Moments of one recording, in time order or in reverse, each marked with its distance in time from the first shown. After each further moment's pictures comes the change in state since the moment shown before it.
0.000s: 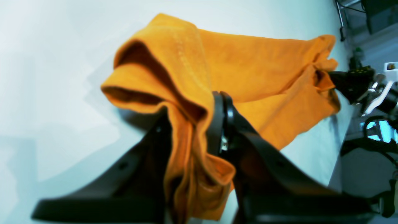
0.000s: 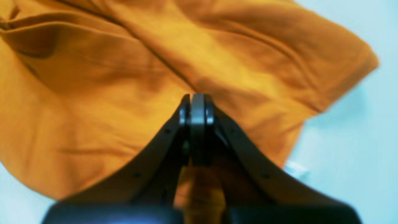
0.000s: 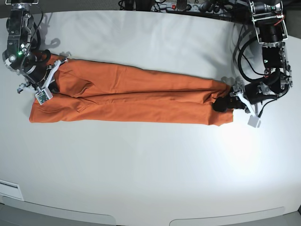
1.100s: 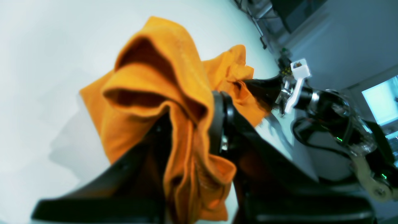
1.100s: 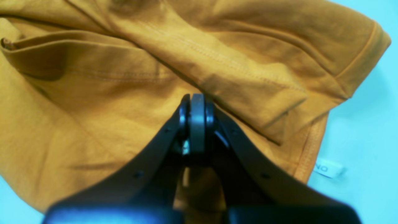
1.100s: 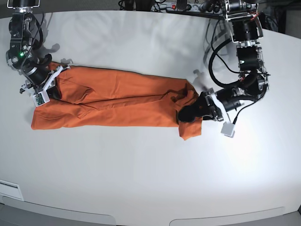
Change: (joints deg) left arm -0.5 15.2 -0.2 10.8 -2.8 -4.4 1.8; right arm 1.0 -0.2 -1.6 -9.1 1.5 0.7 6.5
